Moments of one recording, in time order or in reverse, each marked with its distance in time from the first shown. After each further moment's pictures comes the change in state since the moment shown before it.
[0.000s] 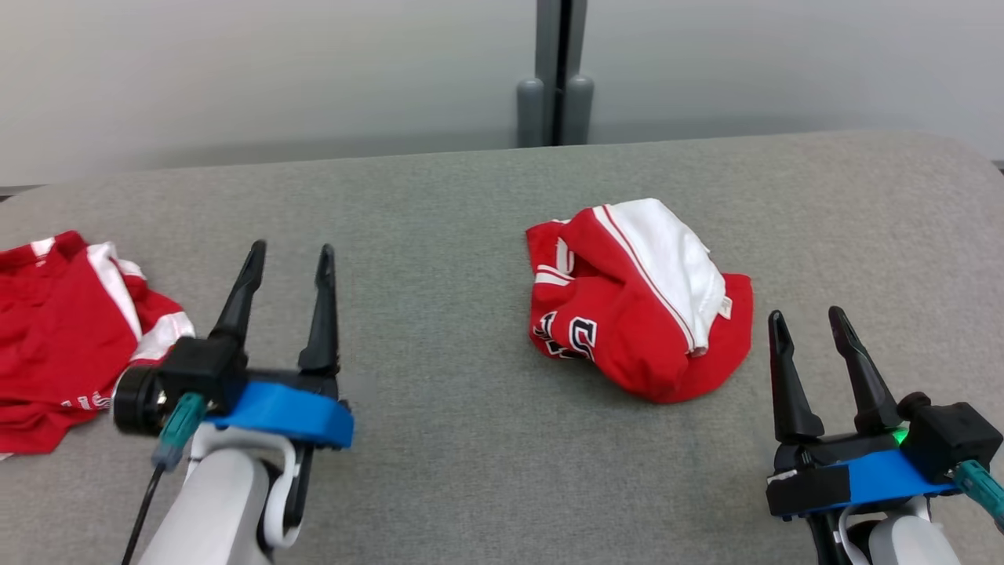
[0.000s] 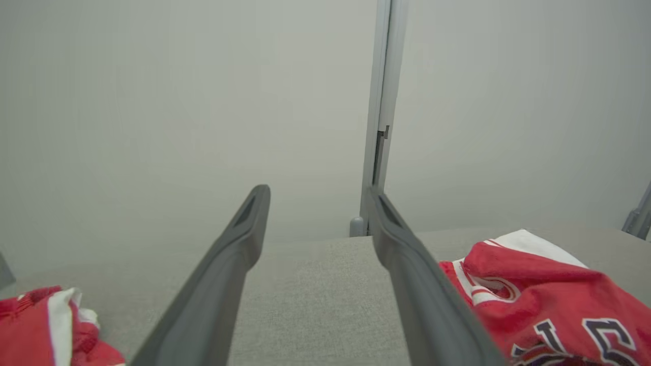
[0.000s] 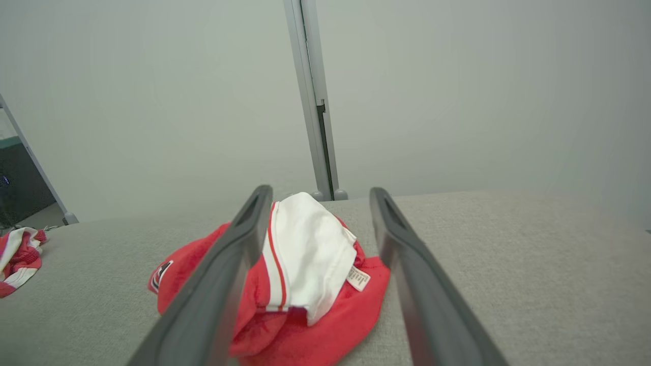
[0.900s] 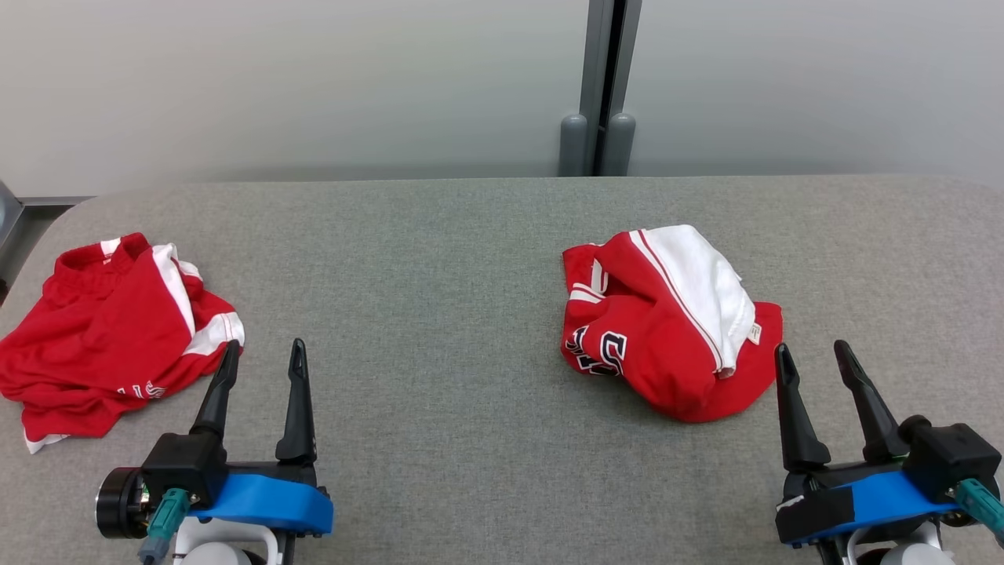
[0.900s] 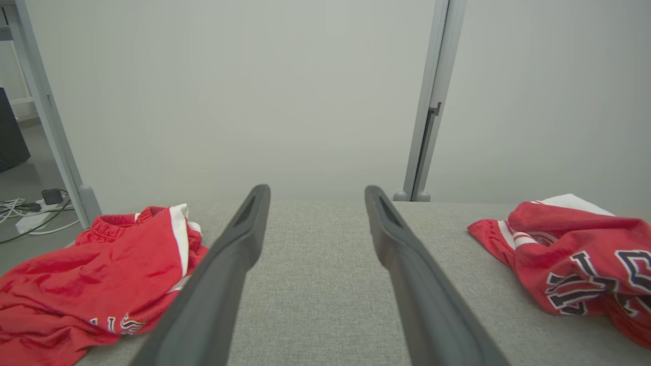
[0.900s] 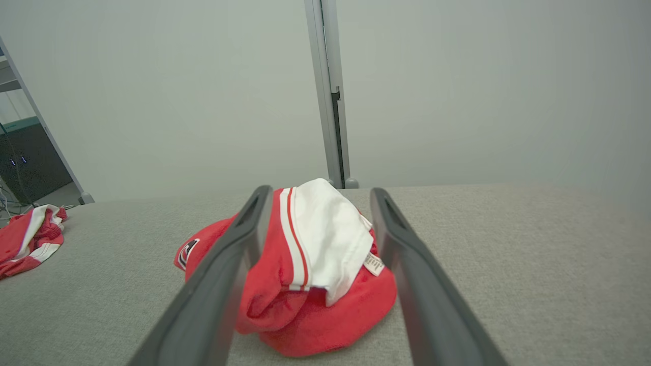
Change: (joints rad) left arm 0.253 -0.035 0.141 -0.087 0.076 -0.006 -0.001; right arm 0.063 0.000 -0.031 -0.011 -0.024 0.000 0.051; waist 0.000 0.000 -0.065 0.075
